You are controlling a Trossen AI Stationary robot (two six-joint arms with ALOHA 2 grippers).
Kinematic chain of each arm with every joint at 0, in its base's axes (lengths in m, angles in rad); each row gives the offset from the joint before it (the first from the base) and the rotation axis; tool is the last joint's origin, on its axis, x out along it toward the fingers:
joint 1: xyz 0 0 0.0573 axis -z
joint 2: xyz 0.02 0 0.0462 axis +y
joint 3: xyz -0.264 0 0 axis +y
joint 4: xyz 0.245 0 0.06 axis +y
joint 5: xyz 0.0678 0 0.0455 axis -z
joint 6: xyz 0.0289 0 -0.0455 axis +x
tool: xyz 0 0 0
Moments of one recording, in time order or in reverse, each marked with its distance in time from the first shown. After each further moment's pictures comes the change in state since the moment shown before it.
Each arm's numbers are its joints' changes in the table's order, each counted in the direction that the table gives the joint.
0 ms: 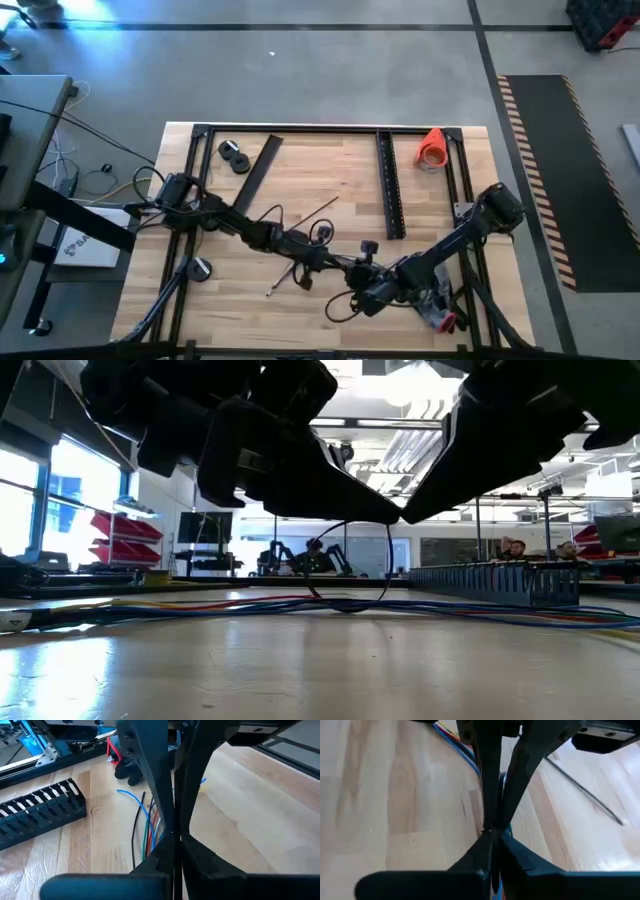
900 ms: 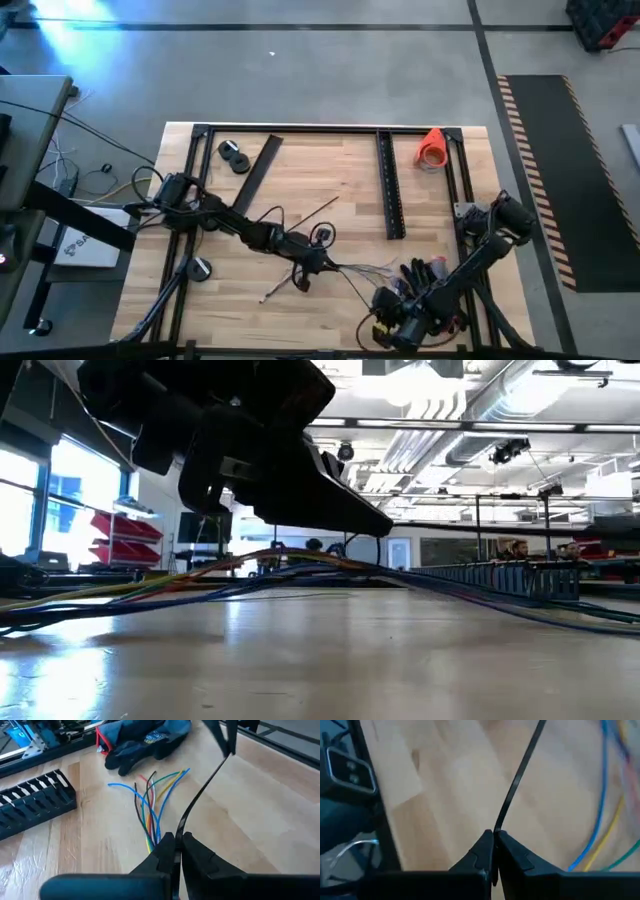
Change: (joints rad) left arm -0.007 -0.010 -0.002 0.078 0.007 0.012; right arm -0.314 0.026 -0.009 0.067 -0.221 0.836
